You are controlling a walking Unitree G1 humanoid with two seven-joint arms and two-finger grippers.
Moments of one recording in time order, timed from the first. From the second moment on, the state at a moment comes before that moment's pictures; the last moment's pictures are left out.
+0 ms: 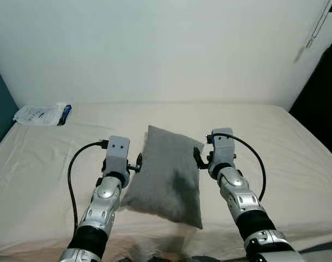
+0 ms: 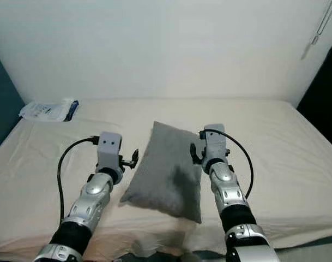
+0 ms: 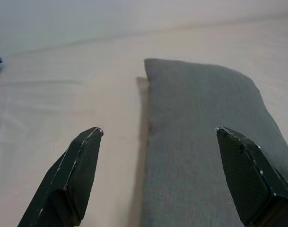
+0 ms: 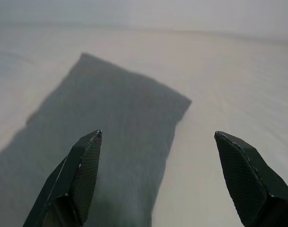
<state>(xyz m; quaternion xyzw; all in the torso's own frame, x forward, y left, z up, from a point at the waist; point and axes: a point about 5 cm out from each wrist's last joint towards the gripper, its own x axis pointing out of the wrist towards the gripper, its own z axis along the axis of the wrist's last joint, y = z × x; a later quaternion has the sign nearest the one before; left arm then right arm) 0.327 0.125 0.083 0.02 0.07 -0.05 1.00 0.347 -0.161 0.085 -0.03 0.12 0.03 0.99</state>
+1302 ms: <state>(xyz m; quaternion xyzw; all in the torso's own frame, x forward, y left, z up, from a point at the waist) 0.322 0.155 0.074 0.04 0.11 -0.05 0.99 0.348 -0.165 0.090 -0.02 0.10 0.03 0.99</state>
